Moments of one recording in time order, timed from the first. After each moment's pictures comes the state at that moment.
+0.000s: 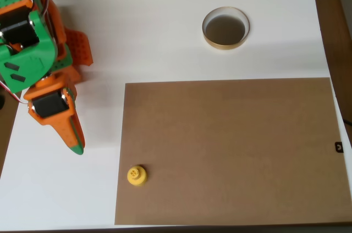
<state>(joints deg) 22.6 186.2 169.7 60.0 -0.4</state>
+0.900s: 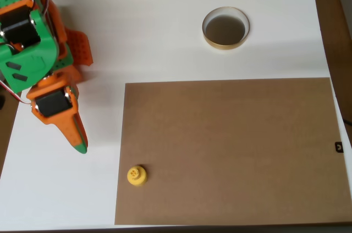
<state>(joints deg) 21.0 186.2 169.7 59.0 -1.7</state>
